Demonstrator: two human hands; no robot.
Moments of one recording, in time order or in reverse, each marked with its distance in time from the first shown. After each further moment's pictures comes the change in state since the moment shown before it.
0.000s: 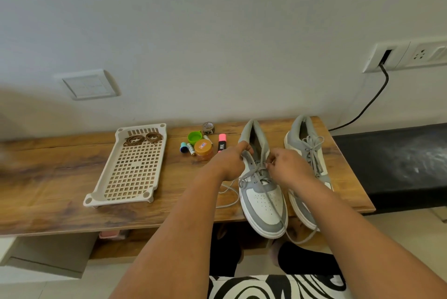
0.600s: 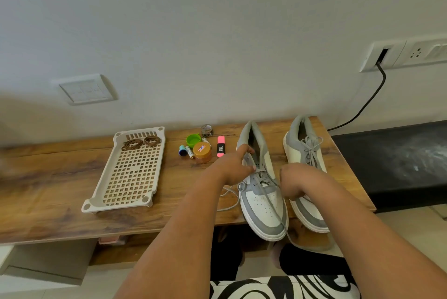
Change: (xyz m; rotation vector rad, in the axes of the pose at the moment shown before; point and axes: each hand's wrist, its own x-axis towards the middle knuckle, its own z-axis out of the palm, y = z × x) left_hand 0.004 -0.002 0.006 0.015 -0.051 0.034; right_hand 0.001 0.009 -0.011 -0.453 -0.453 -0.009
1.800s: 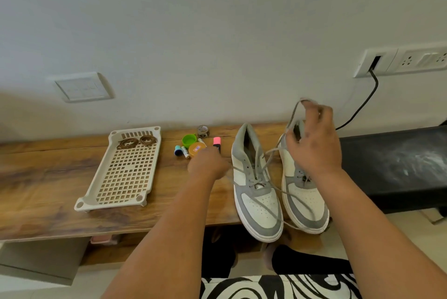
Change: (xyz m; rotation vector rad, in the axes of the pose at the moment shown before) left_hand 0.008 -0.019 -0.006 0.155 0.280 -0.381; right_hand -0.011 0.036 -0.020 0.414 1.230 -0.036
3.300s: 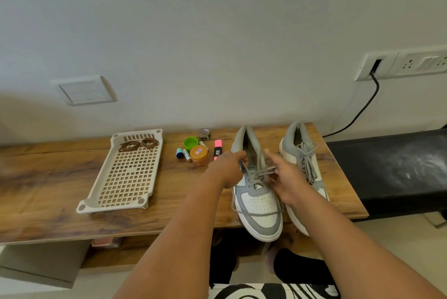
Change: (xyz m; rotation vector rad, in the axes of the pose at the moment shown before) left_hand -0.005 0.015 0.009 -0.031 -0.159 0.373; right_hand -0.040 -0.016 0.062 1.165 -0.451 0.985
